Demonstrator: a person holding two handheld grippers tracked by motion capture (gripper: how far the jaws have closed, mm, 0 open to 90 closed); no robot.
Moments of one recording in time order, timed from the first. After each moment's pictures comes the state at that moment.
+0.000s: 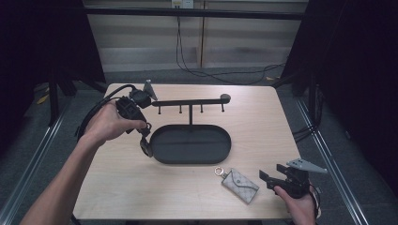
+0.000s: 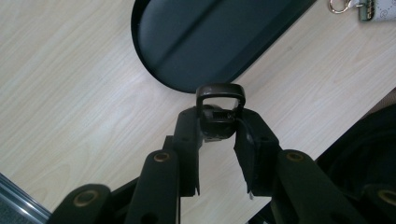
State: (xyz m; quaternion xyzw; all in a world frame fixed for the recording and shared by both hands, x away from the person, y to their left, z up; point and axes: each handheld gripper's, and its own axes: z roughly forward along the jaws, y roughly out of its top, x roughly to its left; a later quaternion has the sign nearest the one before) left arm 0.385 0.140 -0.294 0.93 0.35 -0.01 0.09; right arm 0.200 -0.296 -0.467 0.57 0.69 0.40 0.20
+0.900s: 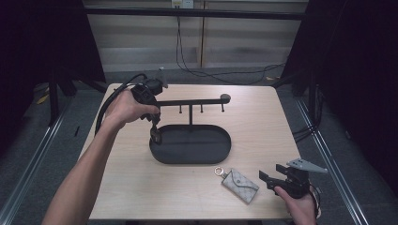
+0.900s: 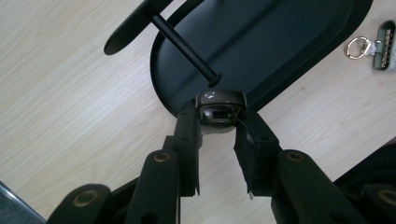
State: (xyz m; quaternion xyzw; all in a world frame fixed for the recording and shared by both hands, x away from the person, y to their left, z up) left arm 0.432 0.114 -0.301 0.92 0.40 -0.02 0.07; right arm 0.199 -0.297 -0.467 0.56 0.69 0.41 0.19
